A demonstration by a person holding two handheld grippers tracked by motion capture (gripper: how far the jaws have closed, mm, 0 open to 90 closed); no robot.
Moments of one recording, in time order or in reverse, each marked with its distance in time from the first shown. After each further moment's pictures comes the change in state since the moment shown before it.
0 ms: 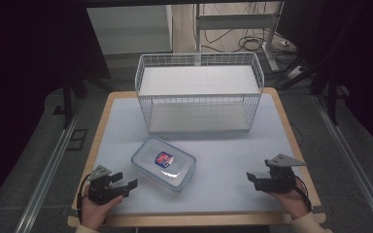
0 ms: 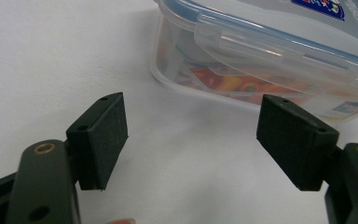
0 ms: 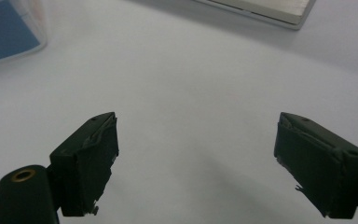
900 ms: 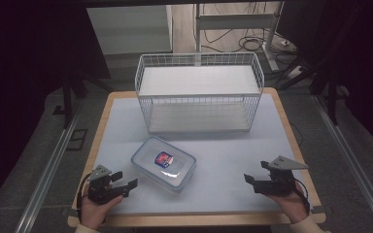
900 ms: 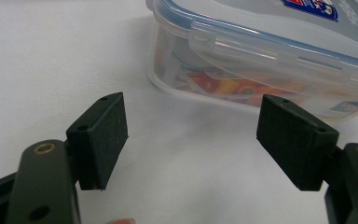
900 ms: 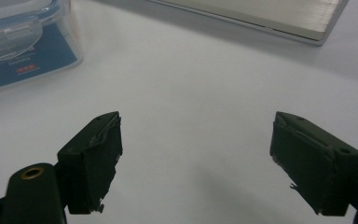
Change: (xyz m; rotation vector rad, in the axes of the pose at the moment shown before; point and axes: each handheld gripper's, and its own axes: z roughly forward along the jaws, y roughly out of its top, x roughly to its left) left arm -0.001 0.002 -0.004 -0.019 0.002 0.026; right arm 0.011 0.000 -0.007 -0.054 0.072 0.000
